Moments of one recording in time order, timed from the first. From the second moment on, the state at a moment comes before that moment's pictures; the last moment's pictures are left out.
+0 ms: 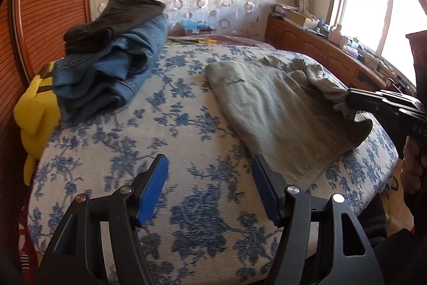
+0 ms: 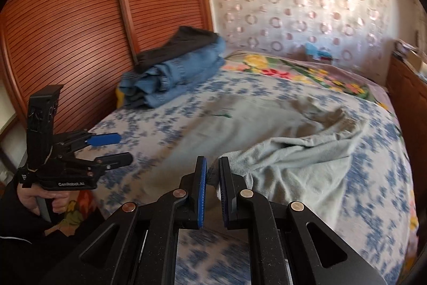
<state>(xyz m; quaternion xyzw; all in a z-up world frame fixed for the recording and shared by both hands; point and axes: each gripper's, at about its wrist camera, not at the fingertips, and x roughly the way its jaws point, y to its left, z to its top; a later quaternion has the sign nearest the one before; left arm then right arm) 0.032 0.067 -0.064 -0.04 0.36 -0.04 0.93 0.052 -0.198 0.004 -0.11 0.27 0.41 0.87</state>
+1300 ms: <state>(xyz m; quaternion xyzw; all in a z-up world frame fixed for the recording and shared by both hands) 0.045 0.069 -0.065 -0.03 0.35 -0.04 0.93 0.093 -0.188 -0.039 -0.11 0.30 0.39 0.86</state>
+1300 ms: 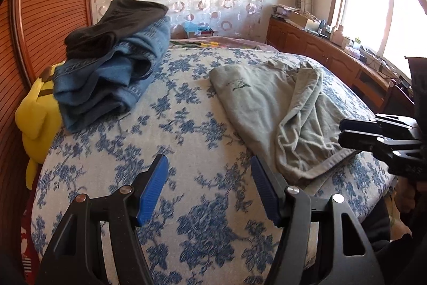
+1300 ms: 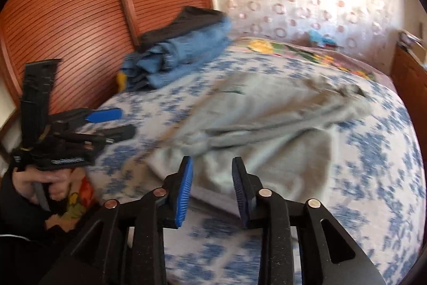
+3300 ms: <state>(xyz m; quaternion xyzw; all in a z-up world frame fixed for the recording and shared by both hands) 0.223 -0.055 -0.022 0.01 0.38 -0.18 0.91 0.143 -0.259 -0.052 -0.06 0.29 0.26 0.92</state>
